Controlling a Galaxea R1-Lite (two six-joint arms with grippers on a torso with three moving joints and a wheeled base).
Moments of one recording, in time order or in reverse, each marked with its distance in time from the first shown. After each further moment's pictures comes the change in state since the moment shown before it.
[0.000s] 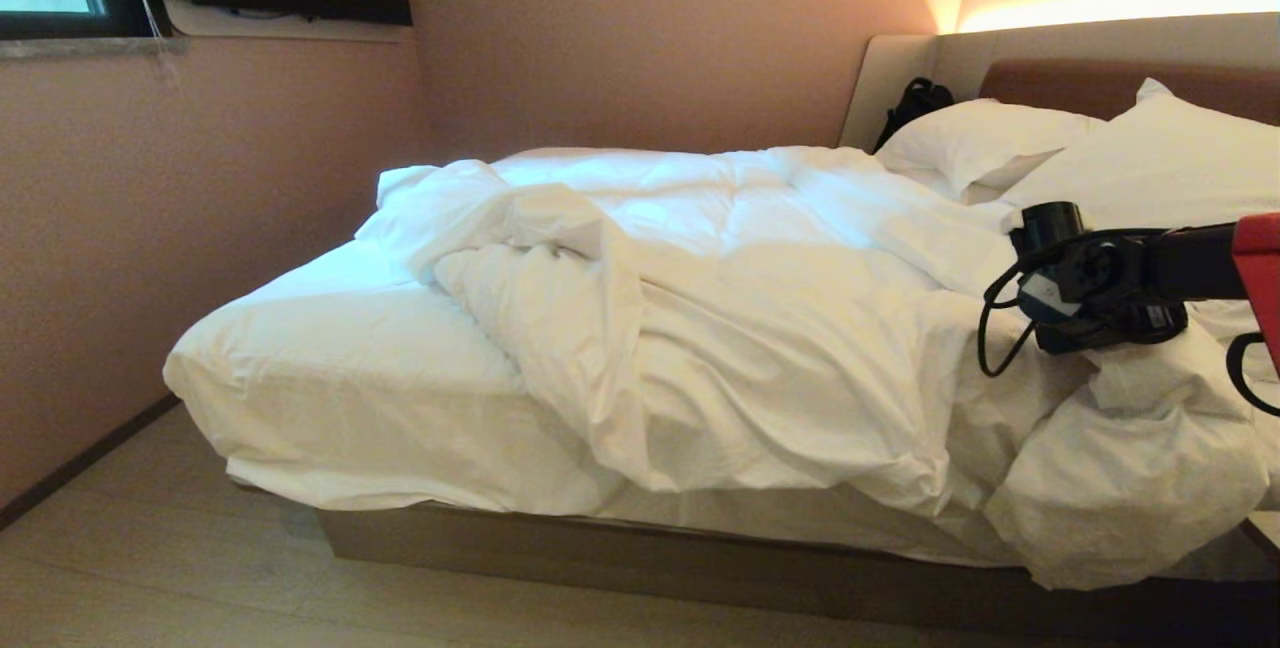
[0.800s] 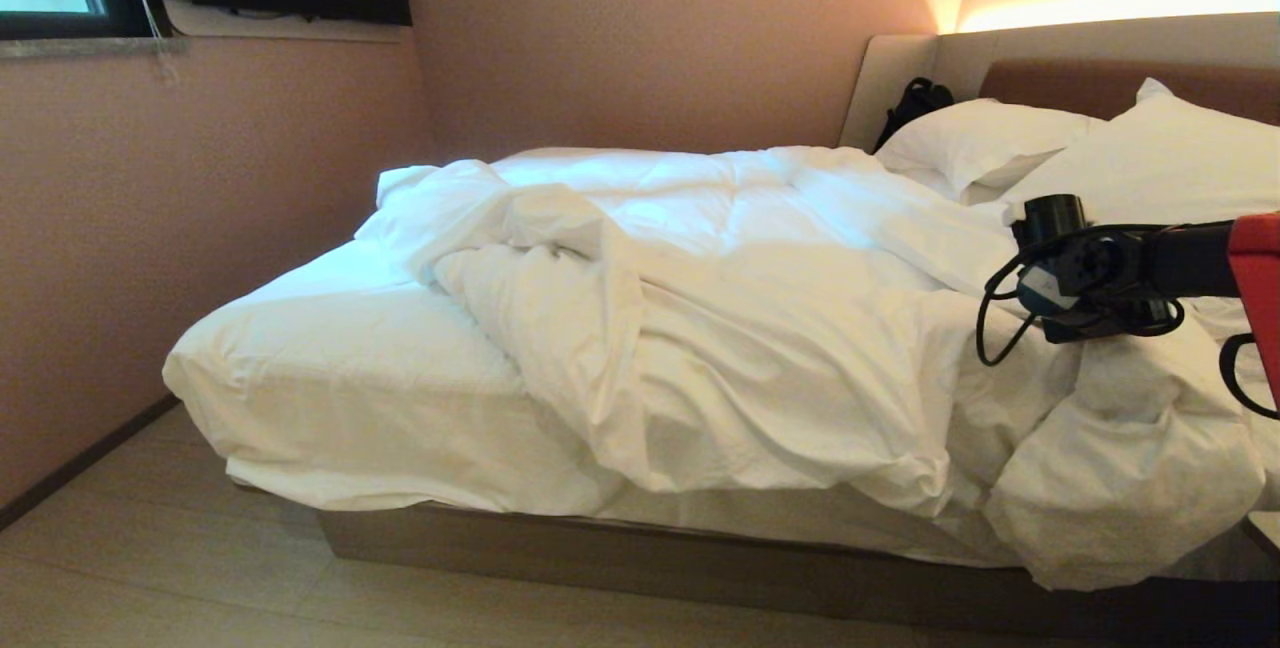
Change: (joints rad) left arm 0.000 0.000 0.000 0.000 0.000 0.000; right arm -0.007 0.021 -0.065 0.002 -0.021 0.024
